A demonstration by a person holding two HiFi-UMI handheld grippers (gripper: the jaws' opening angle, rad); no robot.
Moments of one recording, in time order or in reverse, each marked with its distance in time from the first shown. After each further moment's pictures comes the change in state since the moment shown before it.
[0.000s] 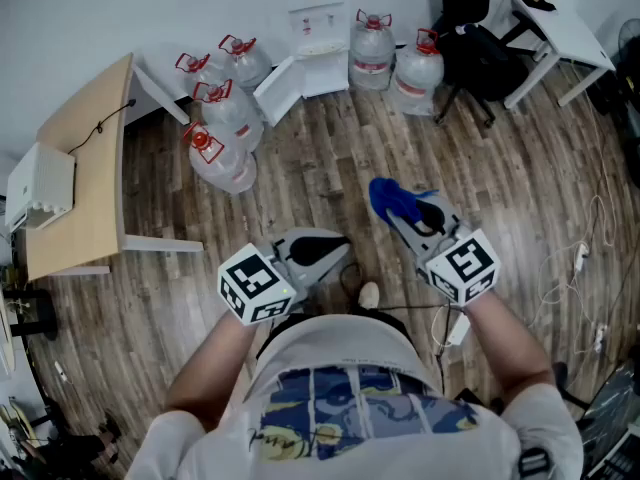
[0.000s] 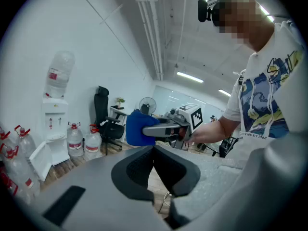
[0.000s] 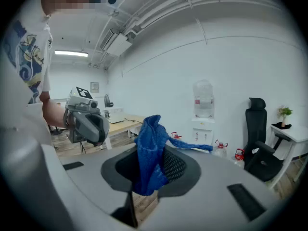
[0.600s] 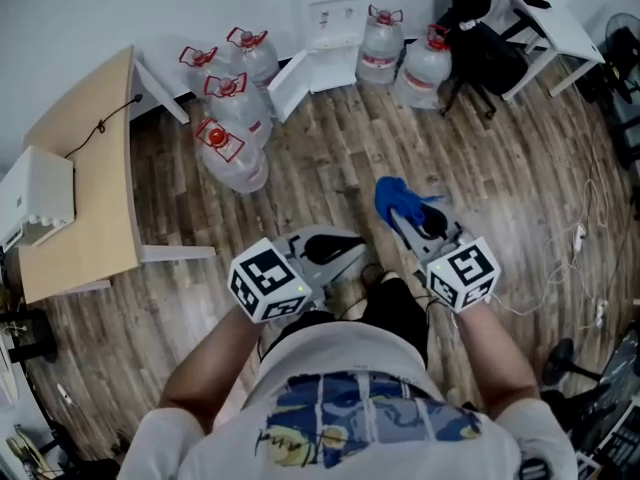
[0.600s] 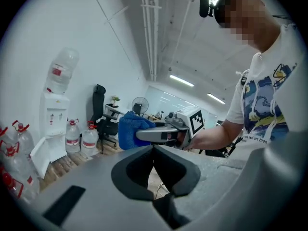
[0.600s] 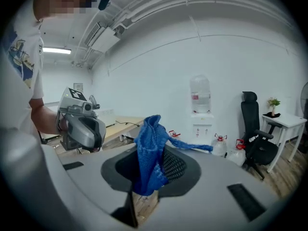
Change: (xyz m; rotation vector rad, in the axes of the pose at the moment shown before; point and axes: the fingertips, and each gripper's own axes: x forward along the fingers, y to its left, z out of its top) left arm -0.144 0.058 -0.029 -0.028 0.007 -0.114; right arm 0.127 0.108 0.026 0.114 0.016 -0.136
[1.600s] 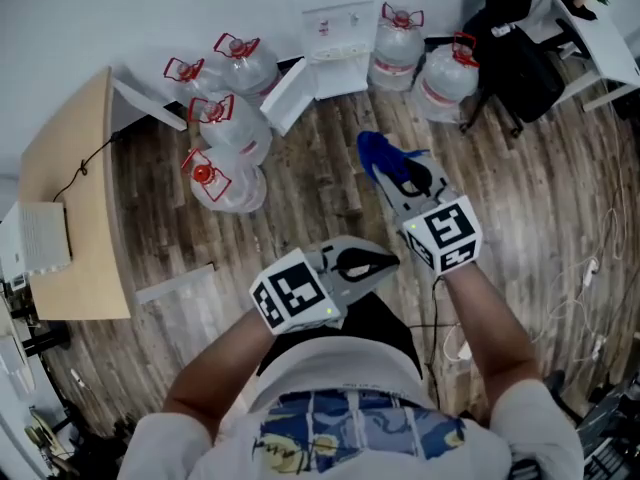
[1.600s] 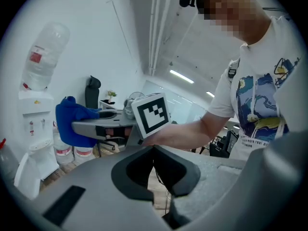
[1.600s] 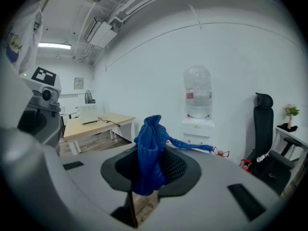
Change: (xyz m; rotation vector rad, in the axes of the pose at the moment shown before) left arm 0.182 0.189 0.097 -0.009 0.063 -0.090; right arm 0.217 -0.262 0.051 -0.080 0.014 0.052
